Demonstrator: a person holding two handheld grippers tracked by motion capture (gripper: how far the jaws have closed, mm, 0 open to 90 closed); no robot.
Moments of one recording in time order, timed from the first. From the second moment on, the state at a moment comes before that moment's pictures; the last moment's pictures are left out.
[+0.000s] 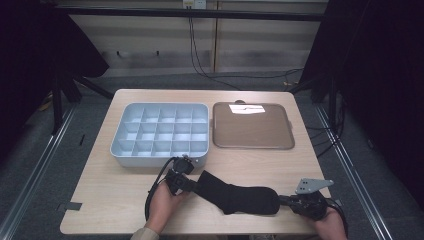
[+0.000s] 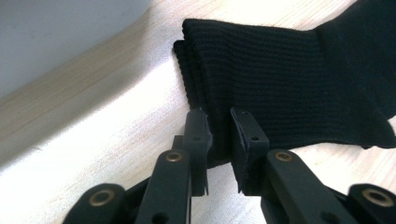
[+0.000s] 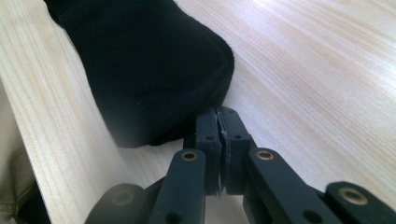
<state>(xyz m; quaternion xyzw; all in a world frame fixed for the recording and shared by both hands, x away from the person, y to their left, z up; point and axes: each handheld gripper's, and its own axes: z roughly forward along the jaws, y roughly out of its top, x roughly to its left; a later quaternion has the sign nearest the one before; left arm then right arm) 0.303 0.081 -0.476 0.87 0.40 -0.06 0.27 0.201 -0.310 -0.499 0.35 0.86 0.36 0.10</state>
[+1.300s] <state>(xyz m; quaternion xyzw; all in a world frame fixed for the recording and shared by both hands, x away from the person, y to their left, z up) 0.307 0.126 -0.452 0.86 0.44 -0.06 0.27 0.218 -0.270 -0.497 0.33 0.87 0.38 0.06</state>
